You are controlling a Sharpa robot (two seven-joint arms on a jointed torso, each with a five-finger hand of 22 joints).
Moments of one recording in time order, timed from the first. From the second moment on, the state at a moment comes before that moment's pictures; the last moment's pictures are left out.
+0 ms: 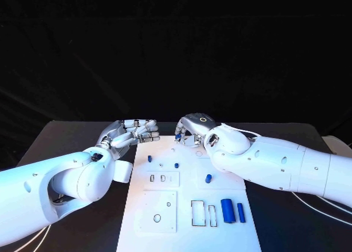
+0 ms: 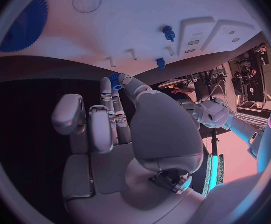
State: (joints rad) left arm 1.21 -0.97 0.00 1.78 0.01 -0.46 0.38; left_hand 1.45 -0.04 0.08 0.19 0.18 0.94 0.23 0.11 0.07 1.02 0.18 0.12 0.07 1.02 0.14 0.13 0.09 0.17 0.81 0.28 0.26 0.10; right arm 1.31 -0.50 -0.11 1.29 -1.68 -0.45 -0.21; right_hand 1.30 -0.08 0.38 0.00 0.21 1.17 0.11 0.15 0.10 1.27 0.04 0.15 0.14 1.47 -0.03 1.37 1.25 0.11 1.32 0.07 1.23 1.07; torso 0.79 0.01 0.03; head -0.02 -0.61
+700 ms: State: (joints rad) left arm 1.23 -0.97 0.00 1.79 0.02 -0.46 0.38; left_hand 1.45 -0.04 0.08 0.19 0.18 0.94 0.23 0.11 0.07 1.02 0.18 0.12 0.07 1.02 0.14 0.13 0.09 0.17 0.81 0.28 0.26 0.10; right arm 1.30 -0.47 -0.12 1.25 -1.67 -0.40 -0.21; right_hand 1.30 -0.08 0.38 0.00 0.20 1.16 0.11 0.15 0.10 1.26 0.04 0.14 0.14 1.47 -0.03 1.37 1.25 0.12 1.32 0.07 1.23 1.06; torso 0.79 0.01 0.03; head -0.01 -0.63
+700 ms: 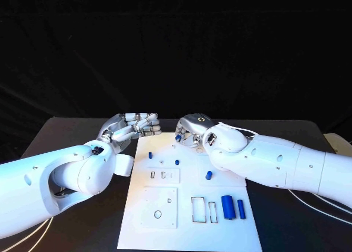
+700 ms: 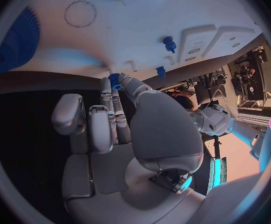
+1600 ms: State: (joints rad) left arm 1.24 -0.97 0.00 1.79 0.02 -0.45 0.37; left_hand 1.45 -0.04 0.08 0.19 0.18 0.94 0.23 0.11 0.07 1.02 0.18 0.12 0.07 1.02 0.14 0.13 0.09 0.17 0.81 0.28 0.26 0.09; right arm 1.30 -0.44 -0.12 1.22 -1.68 -0.41 -0.23; right_hand 1.30 -0.09 0.39 0.01 0.20 1.15 0.12 0.13 0.12 1.24 0.05 0.13 0.14 1.47 -0.03 1.38 1.26 0.12 1.31 0.08 1.23 1.07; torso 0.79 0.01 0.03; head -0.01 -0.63
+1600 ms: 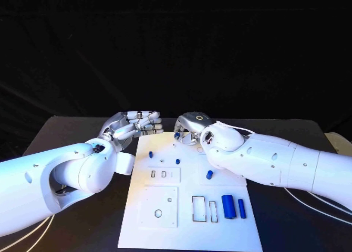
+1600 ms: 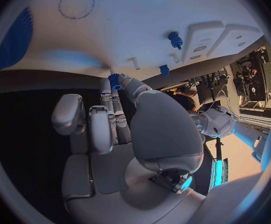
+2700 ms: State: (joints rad) left arm 1.24 -0.97 0.00 1.79 0.02 -0.44 0.36; left_hand 1.45 -0.04 0.08 0.19 0.18 0.94 0.23 0.11 0.07 1.01 0.18 0.11 0.07 1.02 0.14 0.12 0.09 0.17 0.81 0.28 0.26 0.09; right arm 1.30 -0.50 -0.12 1.29 -1.68 -0.41 -0.24; right_hand 1.27 -0.15 0.35 0.04 0.19 1.04 0.15 0.07 0.12 1.15 0.09 0.09 0.13 1.47 0.00 1.38 1.23 0.12 1.28 0.11 1.21 1.05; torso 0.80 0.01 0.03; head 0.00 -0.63
